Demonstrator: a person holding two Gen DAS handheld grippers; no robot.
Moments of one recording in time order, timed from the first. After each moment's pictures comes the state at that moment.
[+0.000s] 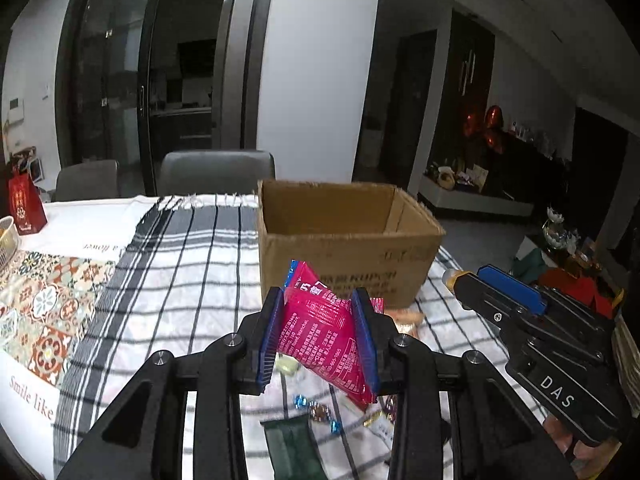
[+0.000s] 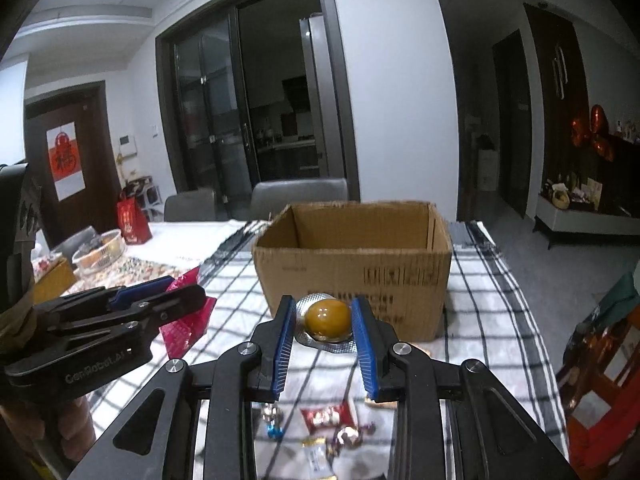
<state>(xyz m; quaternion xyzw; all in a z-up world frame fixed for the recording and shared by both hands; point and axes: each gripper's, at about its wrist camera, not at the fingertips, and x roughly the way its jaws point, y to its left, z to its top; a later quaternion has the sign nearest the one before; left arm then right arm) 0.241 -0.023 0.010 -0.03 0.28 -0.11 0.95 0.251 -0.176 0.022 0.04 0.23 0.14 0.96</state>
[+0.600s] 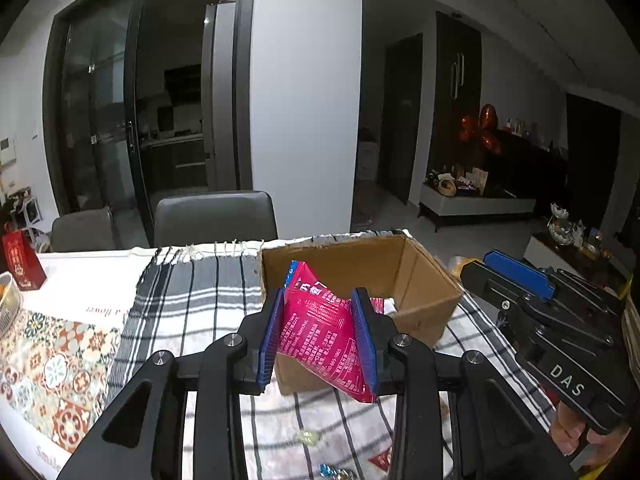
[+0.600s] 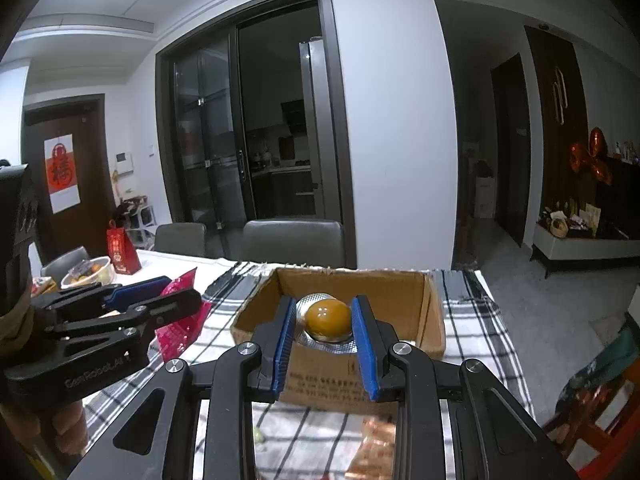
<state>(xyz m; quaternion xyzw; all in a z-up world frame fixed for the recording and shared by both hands) 0.309 -0.032 0.054 0.02 0.25 -0.12 0.96 0.314 -0.176 0.065 0.02 0.19 0.13 0.97</state>
